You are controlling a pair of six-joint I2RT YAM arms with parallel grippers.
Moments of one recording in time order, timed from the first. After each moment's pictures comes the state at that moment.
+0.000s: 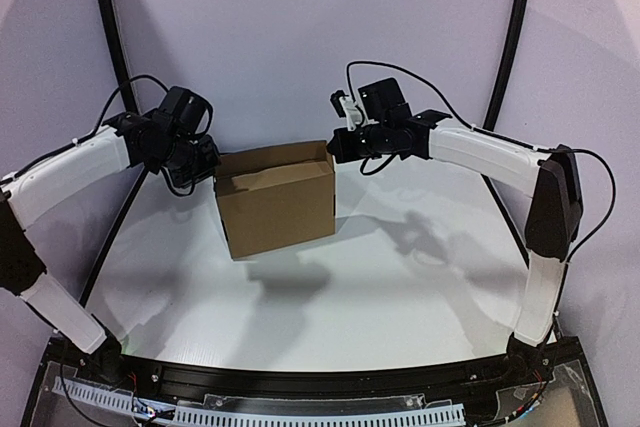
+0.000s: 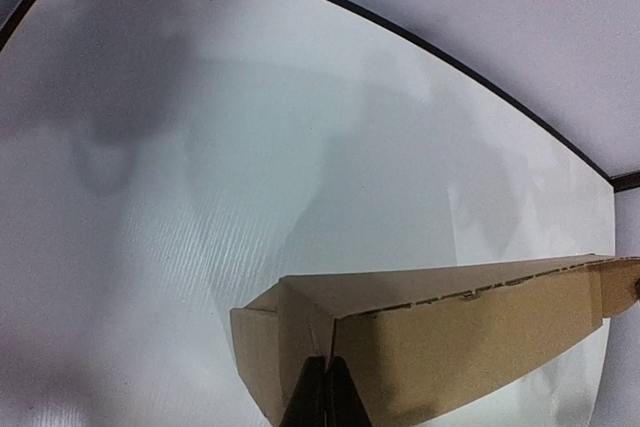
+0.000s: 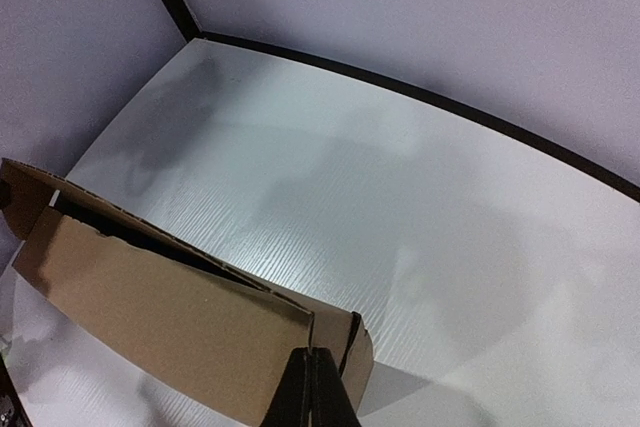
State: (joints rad) left arm -0.55 1.52 1.43 -0.74 -0.21 -0.84; right arm 0.69 1.92 1.74 -0.37 -0.09 0.20
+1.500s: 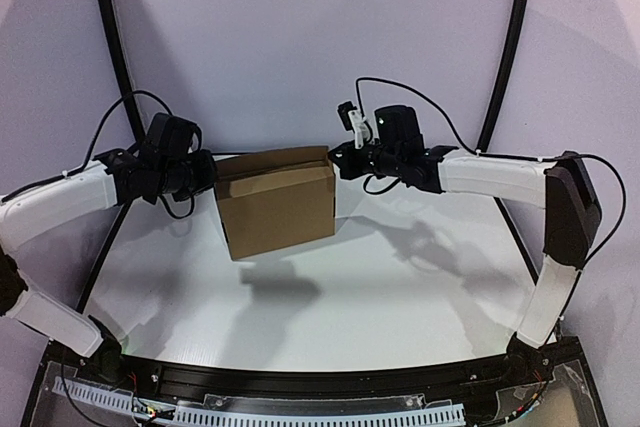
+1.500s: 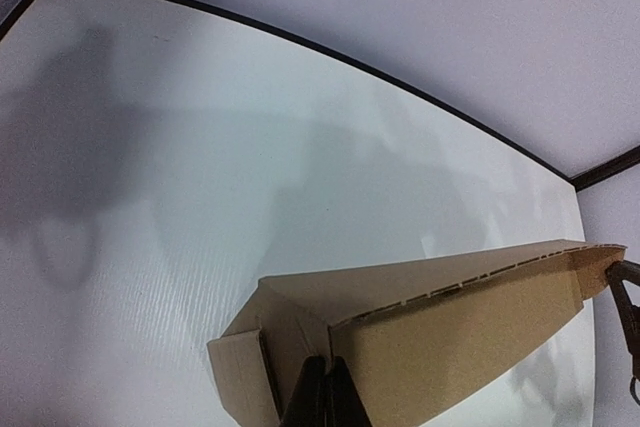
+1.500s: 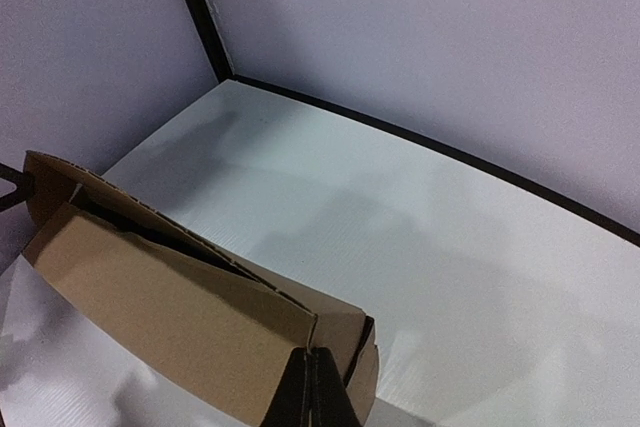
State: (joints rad) left arm -0.58 1.38 1.14 -0.43 -0.23 -0.76; right arm 0.69 1.81 1.38 0.06 -0.13 0.14
